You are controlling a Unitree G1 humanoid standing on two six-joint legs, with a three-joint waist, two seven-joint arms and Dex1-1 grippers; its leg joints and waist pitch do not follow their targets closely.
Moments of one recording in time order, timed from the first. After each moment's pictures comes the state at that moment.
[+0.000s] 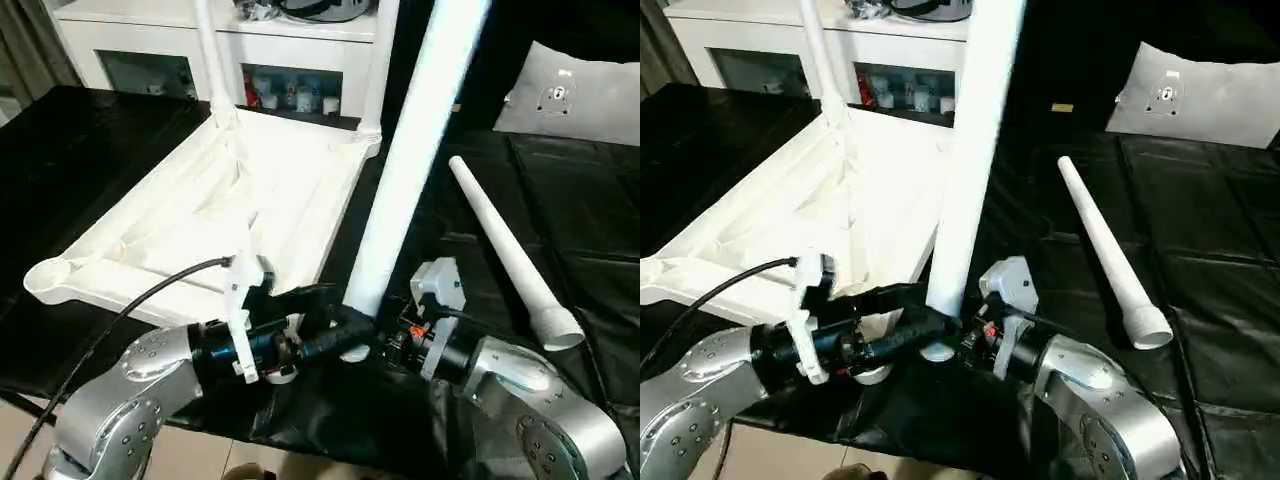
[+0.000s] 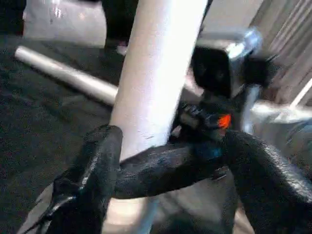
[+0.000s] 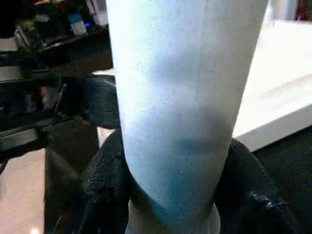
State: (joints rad) left arm -0.05 0.37 -0.12 -0.45 -0.74 0.62 -0.75; right arm -0.02 -0.30 0.16 -0.44 0.46 0.58 0.57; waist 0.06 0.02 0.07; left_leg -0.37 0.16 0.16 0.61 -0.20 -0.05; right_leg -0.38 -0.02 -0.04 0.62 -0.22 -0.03
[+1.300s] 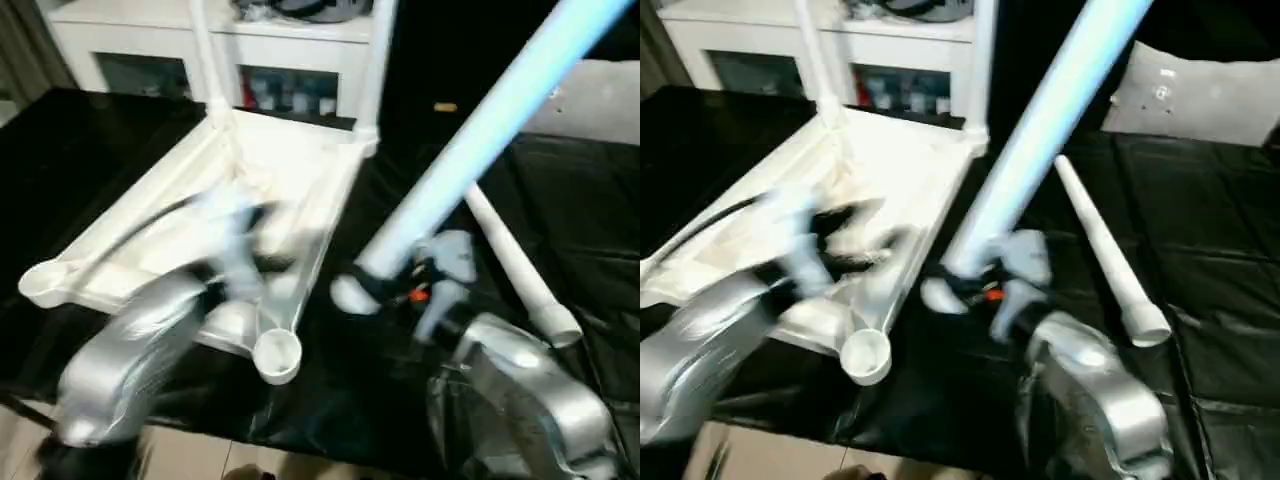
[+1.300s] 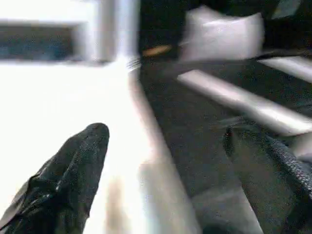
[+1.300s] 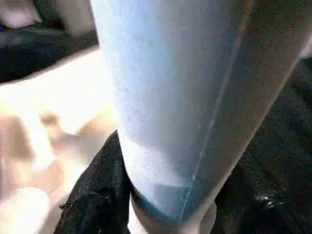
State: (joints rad) left arm -0.14 0.34 0.00 -0.36 -0.42 0.59 -0.29; right arm -0.07 -0.22 0.10 -0.40 0.36 0.68 0.31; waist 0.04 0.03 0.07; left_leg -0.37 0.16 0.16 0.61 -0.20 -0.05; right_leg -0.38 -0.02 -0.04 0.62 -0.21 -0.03
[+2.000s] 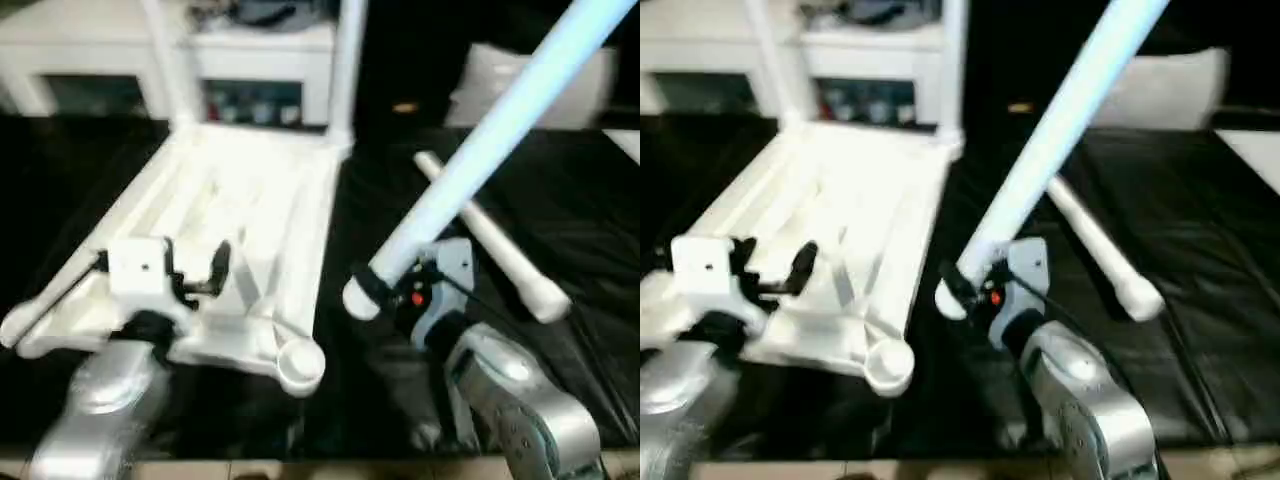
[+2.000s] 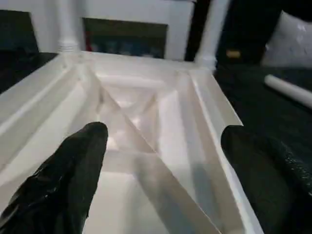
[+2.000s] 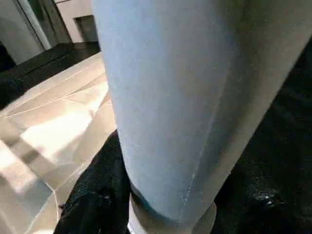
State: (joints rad) left arm 0.07 0.20 0.03 -0.53 -0.24 0.53 -0.01; right arm -0.05 -0.13 0.12 -0.43 0.36 0.66 0.26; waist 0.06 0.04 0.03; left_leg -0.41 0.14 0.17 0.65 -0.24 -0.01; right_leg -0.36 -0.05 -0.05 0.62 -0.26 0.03
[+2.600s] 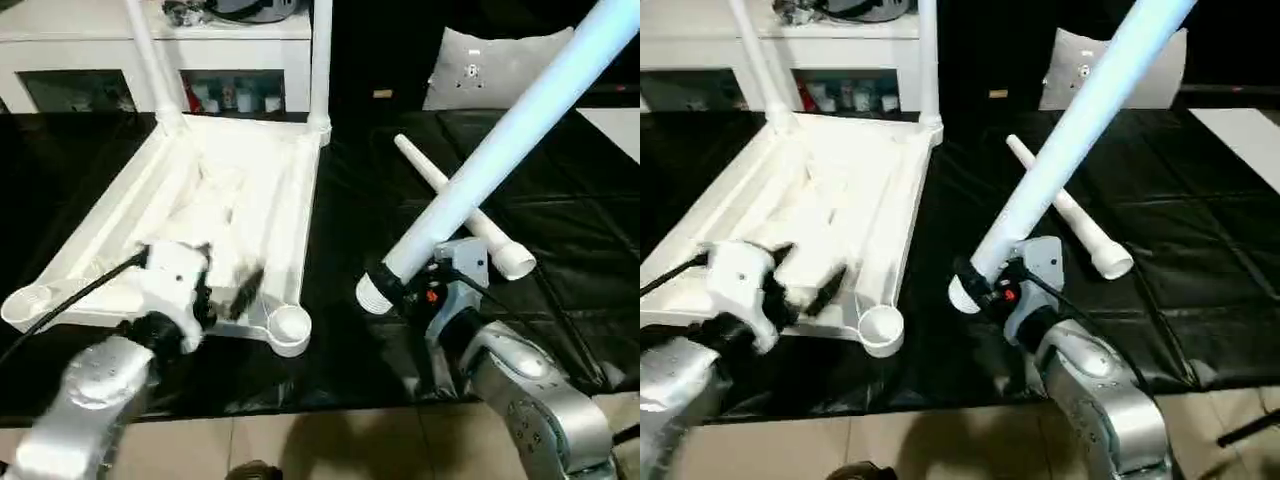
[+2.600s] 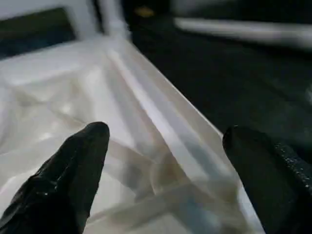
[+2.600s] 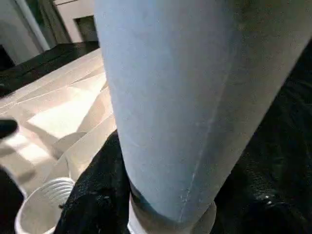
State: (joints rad) left arm 0.06 0.49 -0.02 -0.46 -0.26 0.48 -0.39; right arm -0.04 -0.18 0.07 -0.39 0.38 0.62 0.33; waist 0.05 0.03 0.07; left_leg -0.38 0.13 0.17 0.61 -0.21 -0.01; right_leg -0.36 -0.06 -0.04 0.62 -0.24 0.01
